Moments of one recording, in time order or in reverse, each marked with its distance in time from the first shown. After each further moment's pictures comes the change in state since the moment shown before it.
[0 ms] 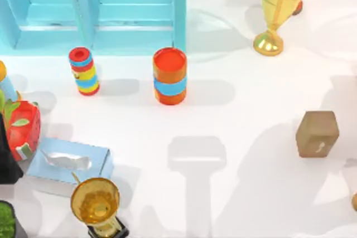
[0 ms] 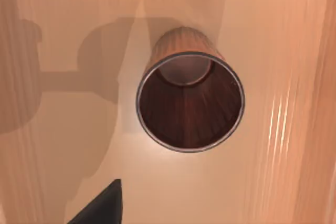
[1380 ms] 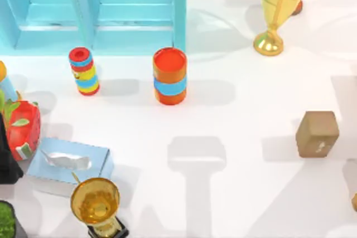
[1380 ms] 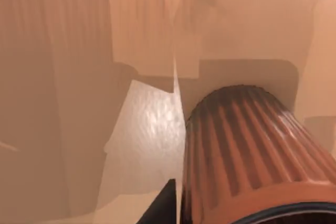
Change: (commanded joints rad) left arm 0.000 0.000 0.000 0.000 0.000 0.000; right arm 0.000 0.040 -0.327 0.365 0.000 0.001
